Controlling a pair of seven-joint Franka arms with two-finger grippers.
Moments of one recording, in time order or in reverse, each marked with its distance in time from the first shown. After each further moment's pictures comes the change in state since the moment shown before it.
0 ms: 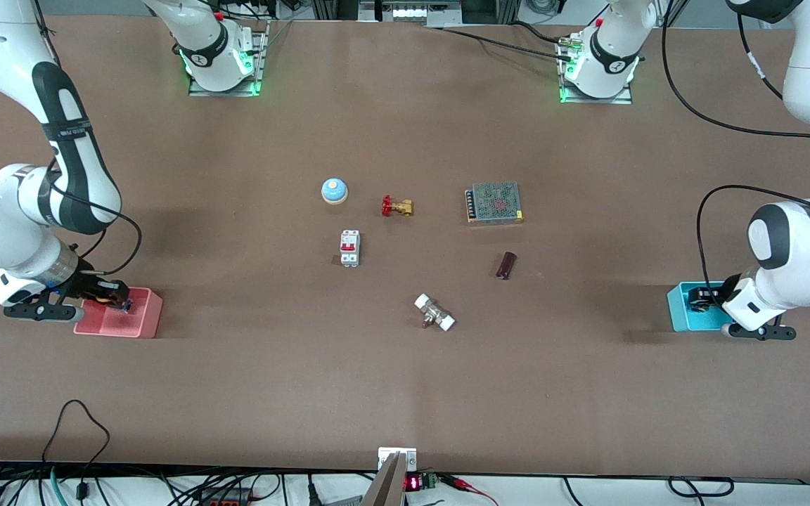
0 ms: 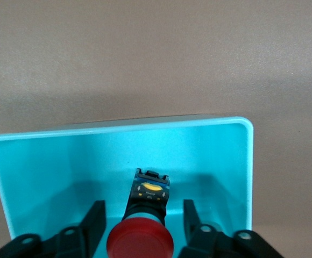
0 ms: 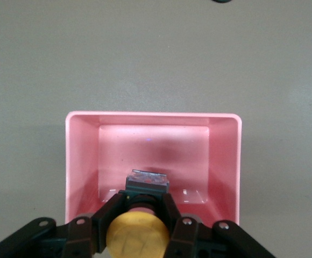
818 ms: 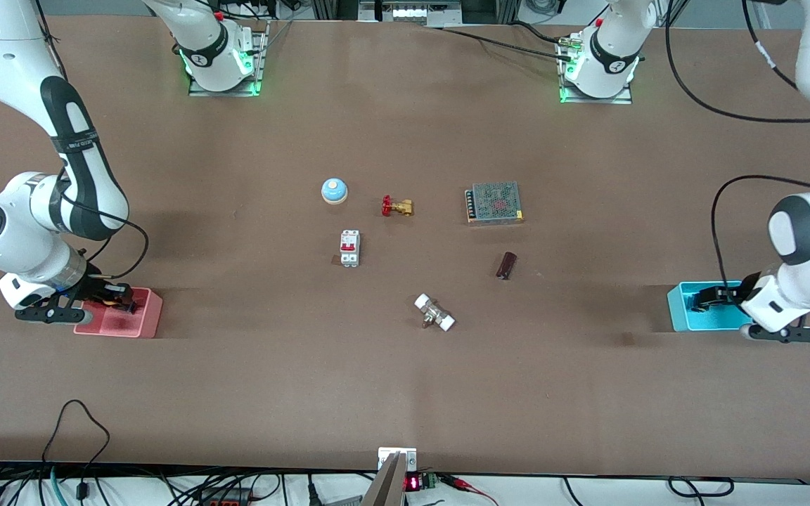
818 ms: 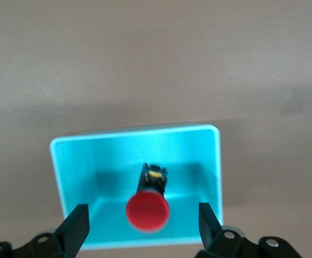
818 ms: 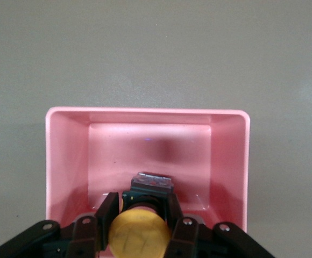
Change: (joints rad) left arm 0.000 -0.110 -0.031 0.047 0.000 -0.140 0.010; right arm -0.006 0.036 0.000 0.003 0.000 0.031 -0.007
